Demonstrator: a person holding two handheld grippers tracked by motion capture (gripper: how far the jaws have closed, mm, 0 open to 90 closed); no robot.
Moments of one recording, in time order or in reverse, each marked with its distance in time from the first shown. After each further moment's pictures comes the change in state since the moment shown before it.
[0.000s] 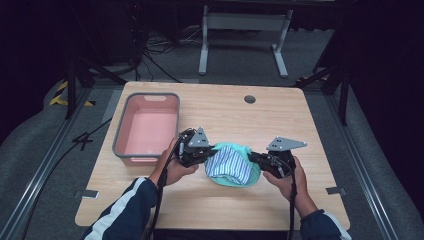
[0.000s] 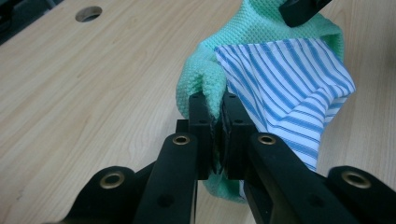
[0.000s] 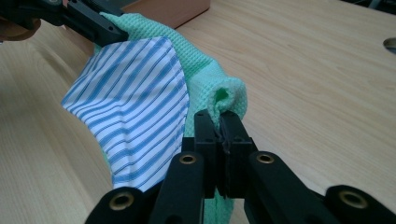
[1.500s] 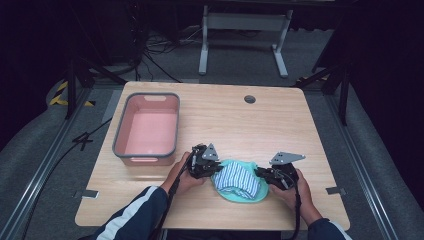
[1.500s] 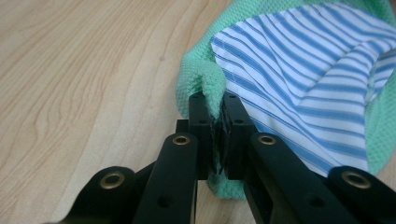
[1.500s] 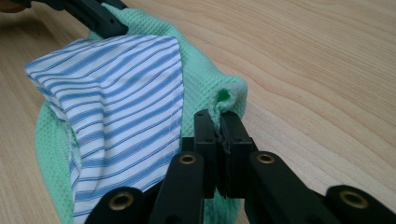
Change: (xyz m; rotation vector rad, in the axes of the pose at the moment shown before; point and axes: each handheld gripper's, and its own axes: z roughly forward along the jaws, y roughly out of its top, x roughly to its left) left arm -0.013 -0.037 0.066 0.105 -0.104 -0.032; right arm -0.018 -0.064 0.014 0.129 0.017 0.016
